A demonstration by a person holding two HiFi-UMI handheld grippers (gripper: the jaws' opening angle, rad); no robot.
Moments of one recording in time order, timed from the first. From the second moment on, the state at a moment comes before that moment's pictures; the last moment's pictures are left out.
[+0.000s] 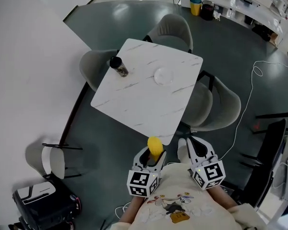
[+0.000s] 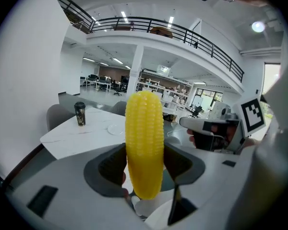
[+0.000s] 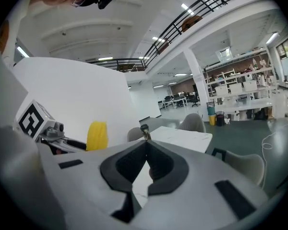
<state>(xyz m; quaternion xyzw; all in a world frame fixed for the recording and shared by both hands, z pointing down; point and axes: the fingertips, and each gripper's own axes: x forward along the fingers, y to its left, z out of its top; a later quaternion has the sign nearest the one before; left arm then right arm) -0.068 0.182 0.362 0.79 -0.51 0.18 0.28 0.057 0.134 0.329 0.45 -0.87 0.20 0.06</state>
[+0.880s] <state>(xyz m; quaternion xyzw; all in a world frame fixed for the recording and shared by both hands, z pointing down) -0.034 0.054 0.382 0.78 -0.52 0.17 0.30 0.091 0.012 0.364 0.45 -0.86 0.24 0.08</state>
